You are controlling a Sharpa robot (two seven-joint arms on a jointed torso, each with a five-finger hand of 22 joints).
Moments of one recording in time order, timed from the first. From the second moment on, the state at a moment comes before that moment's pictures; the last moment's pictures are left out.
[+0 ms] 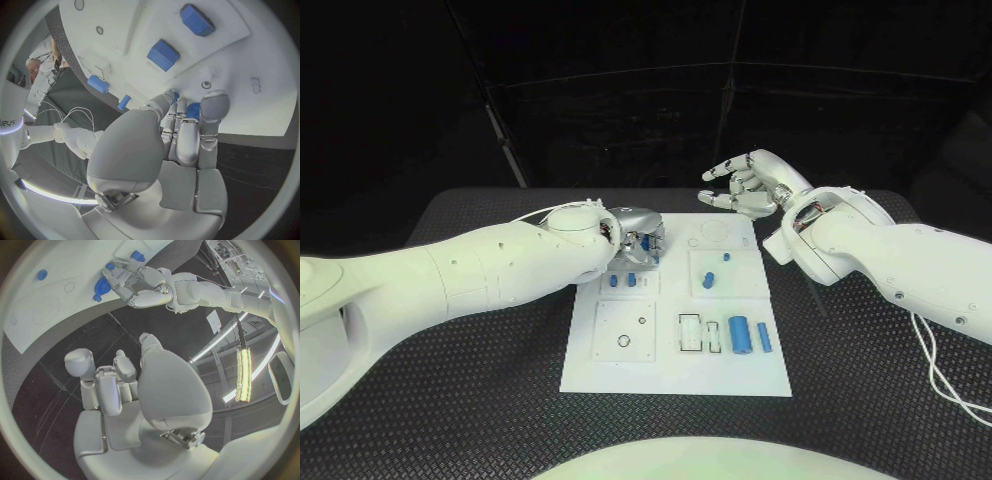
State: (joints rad) left arm 1.24 -0.45 -0.18 1.13 -1.41 -0.11 -0.02; left_hand 1.45 -0.11 0.29 0.07 0.11 0.96 0.14 0.26 0.07 0.99 0.08 0.39 0.06 1.46 -0.01 1.30 1.10 0.15 1.44 0.08 0.88 0.87; right arm 1.08 -0.79 0.17 1.49 -1.09 -0.43 -0.01; right_hand 1.38 -0.07 -0.06 0.29 0.48 0.81 0.18 0.16 0.07 1.25 0.10 1.27 1.12 1.47 0.02 1.49 1.31 0.12 1.20 0.13 1.28 0.90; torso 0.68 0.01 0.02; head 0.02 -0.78
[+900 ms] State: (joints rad) left arm 1.23 -0.48 -0.18 1.17 -1.41 -0.14 -0.02; left_hand 1.45 -0.09 0.46 0.00 0.11 1.06 0.14 0.22 0.07 1.12 0.07 0.31 0.07 1.47 -0.02 1.32 1.07 0.14 1.45 0.07 1.00 1.00; right arm 1.08 -0.78 0.17 1.49 -1.09 -0.43 -0.01; right_hand 1.38 -0.07 -0.06 0.29 0.48 0.81 0.18 0.16 0.07 1.25 0.10 1.27 1.12 1.47 0.02 1.49 1.31 0.12 1.20 0.13 1.28 0.90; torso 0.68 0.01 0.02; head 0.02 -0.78
